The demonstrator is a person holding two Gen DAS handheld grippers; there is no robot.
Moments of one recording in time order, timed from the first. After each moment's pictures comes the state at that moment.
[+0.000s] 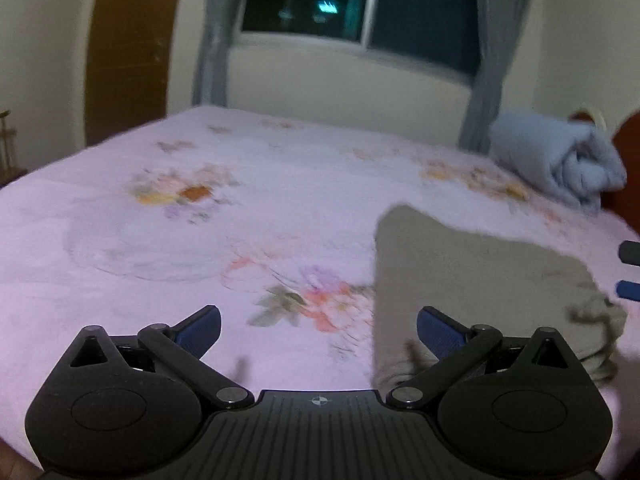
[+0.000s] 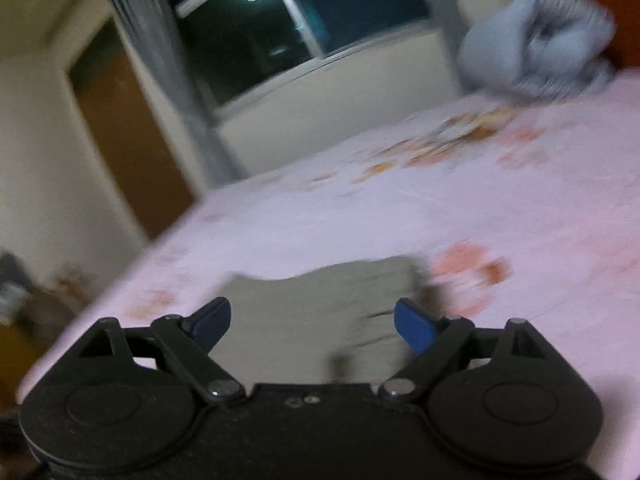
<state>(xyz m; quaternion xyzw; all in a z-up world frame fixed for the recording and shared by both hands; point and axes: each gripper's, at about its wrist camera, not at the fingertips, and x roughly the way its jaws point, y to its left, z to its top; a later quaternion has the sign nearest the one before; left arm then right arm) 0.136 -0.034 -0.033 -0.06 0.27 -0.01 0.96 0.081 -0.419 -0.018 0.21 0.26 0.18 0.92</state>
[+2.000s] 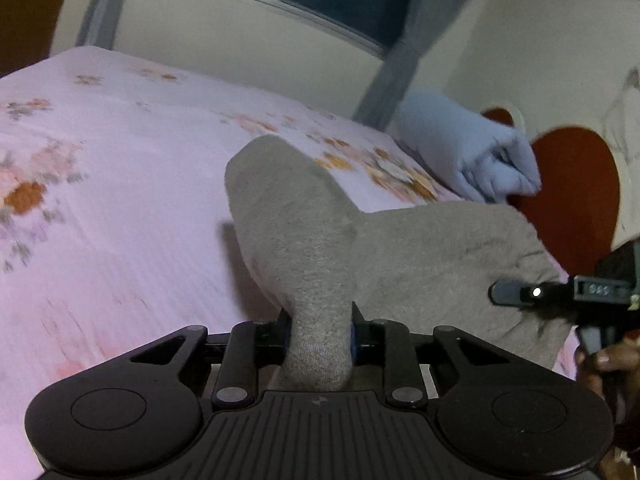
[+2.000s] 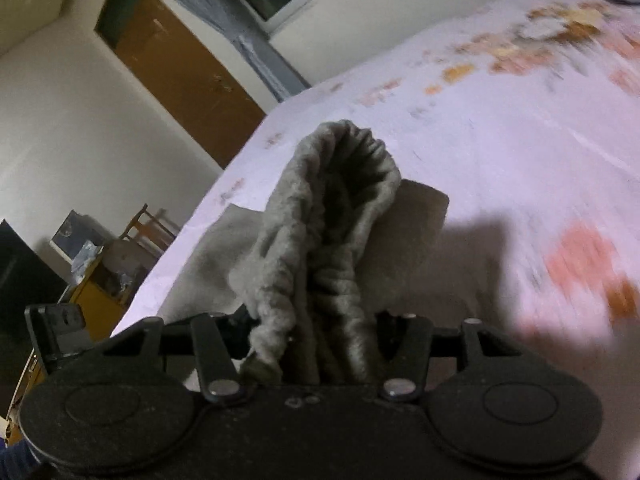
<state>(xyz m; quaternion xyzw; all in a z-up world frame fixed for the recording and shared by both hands) 0.304 -0.031 -0.016 -0.15 0.31 -0.19 0.92 0.235 -0.416 -0.004 0.22 0.37 0.29 0.86</state>
